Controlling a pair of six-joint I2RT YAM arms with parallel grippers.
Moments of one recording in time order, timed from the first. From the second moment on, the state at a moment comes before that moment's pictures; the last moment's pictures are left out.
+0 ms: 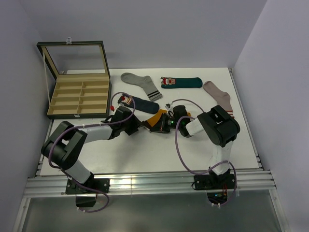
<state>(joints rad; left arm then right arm) -0.58 1.61 0.70 0.14 0.01 -1.15 0.49 1.90 0.67 0.65 -0.63 0.89</state>
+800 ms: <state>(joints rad) -0.59 1.73 0.80 0.16 0.02 -1.15 0.44 1.98 0.65 0.79 -0.71 1.08</state>
